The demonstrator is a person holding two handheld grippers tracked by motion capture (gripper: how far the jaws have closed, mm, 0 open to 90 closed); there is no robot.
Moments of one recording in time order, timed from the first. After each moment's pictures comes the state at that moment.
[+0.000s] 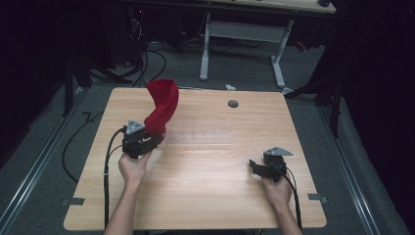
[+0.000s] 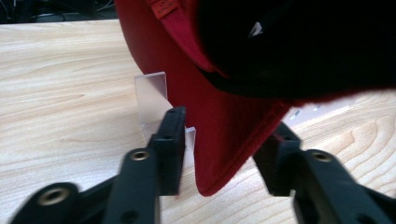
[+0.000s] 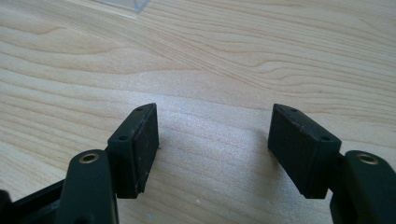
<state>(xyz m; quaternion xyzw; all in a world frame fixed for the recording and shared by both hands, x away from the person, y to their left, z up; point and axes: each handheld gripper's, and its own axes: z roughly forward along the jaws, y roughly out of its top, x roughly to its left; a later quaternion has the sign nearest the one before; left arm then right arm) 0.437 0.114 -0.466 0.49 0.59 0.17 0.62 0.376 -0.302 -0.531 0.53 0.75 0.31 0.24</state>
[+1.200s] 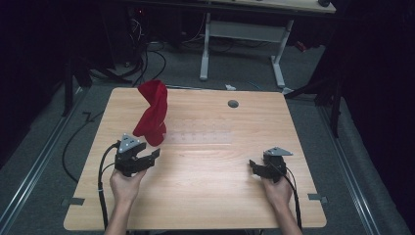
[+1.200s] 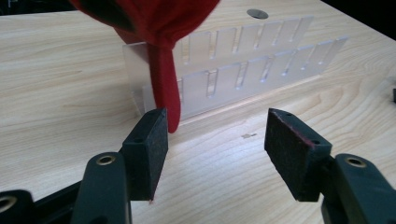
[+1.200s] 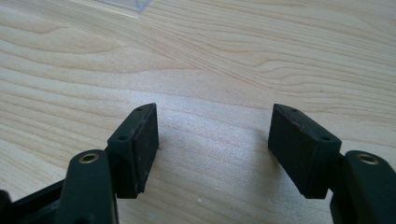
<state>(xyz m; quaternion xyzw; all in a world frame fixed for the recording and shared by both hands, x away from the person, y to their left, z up) 0.379 0.120 -0.461 0.51 0.57 0.17 0.62 0.376 -0.301 -0.531 0.53 0.75 0.32 0.24</state>
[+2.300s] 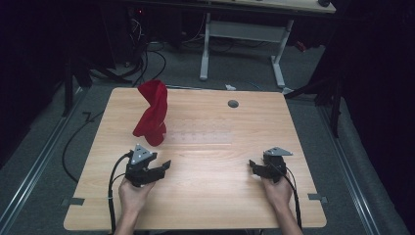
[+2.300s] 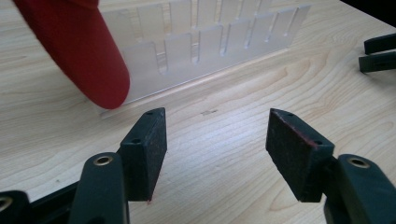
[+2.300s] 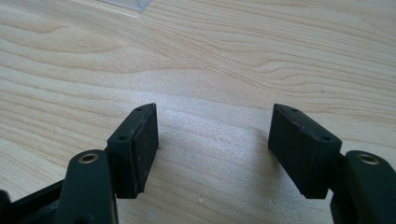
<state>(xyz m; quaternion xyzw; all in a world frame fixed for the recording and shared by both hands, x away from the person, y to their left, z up) 0.356 0.093 -0.477 0.55 0.55 0.15 0.61 0.376 -0.301 -0.531 0.53 0.75 0.32 0.24</state>
